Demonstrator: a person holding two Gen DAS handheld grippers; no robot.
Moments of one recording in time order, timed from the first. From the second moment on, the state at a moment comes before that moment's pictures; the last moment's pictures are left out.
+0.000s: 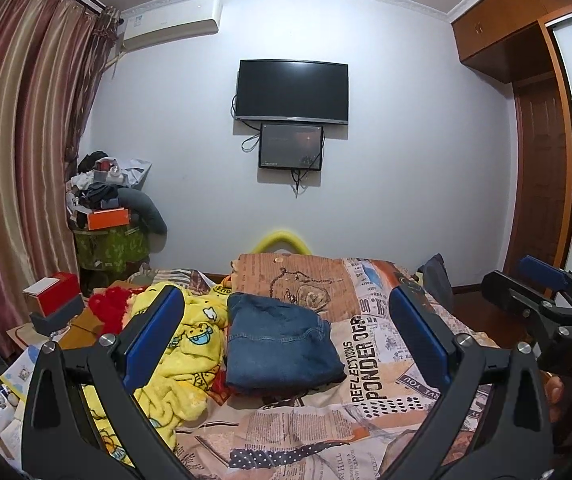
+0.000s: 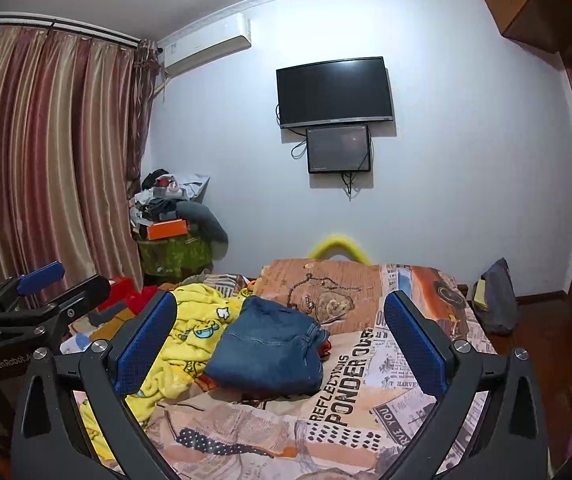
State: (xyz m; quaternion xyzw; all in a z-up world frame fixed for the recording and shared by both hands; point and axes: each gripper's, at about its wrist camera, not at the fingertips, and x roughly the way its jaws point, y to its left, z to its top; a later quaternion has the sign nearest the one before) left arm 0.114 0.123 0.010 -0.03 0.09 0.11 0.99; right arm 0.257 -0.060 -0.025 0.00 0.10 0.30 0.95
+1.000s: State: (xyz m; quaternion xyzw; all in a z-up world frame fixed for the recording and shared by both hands) left arm 0.127 0.122 0.009 -0.02 0.11 0.08 0.99; right arm 0.264 -0.073 -0.024 0.01 0.11 0.29 0.95
